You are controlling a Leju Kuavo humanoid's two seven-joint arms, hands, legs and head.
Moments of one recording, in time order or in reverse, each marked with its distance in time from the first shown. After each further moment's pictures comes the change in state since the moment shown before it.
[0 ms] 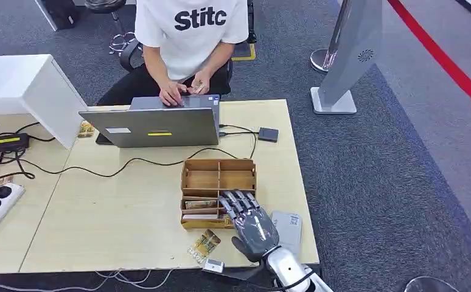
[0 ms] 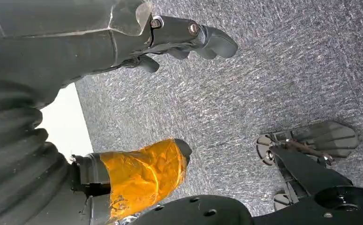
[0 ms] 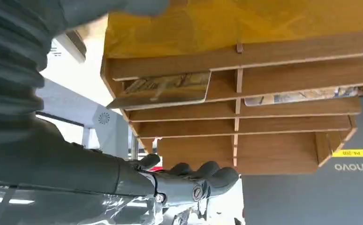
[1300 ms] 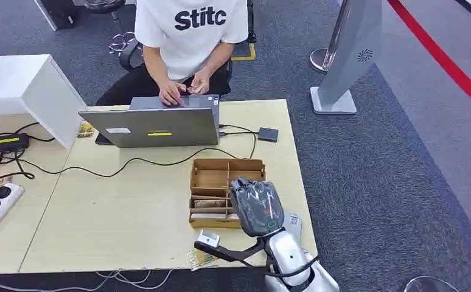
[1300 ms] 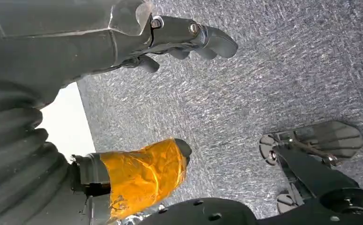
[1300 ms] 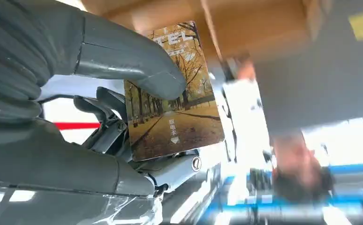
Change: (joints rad) left arm 0.002 0.008 0.000 0.003 0.009 -0.013 0.006; right arm -0.050 0.017 -0.008 -0.252 0.046 -0.022 0.142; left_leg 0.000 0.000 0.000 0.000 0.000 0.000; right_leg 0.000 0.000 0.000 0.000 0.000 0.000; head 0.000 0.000
